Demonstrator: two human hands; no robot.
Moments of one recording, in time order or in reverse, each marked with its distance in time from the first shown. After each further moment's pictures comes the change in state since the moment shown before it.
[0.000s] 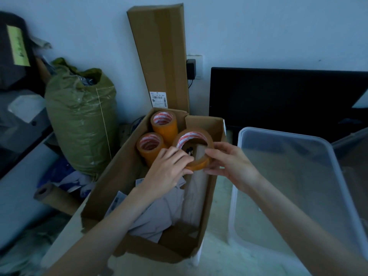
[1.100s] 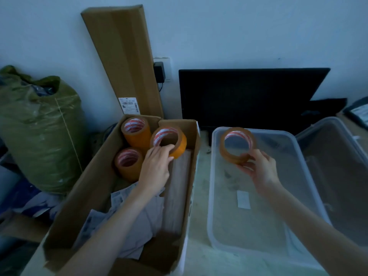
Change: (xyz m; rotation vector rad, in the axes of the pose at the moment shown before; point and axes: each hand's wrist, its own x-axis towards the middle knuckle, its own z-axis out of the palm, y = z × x) left_hand 0.038 0.006 0.045 -0.098 0.003 -0.316; right_hand -0.004 0.028 -0.124 0.232 0.673 -0.106
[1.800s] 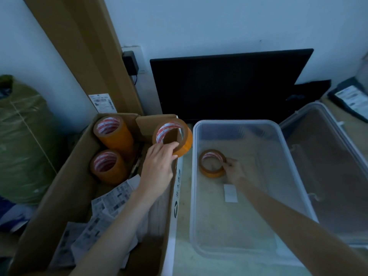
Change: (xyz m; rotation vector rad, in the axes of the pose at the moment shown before) left_hand 0.024 0.050 0.031 -0.036 -0.014 0.060; right_hand 0.102 0.106 -0.027 -0.722 -0.005 -0.073
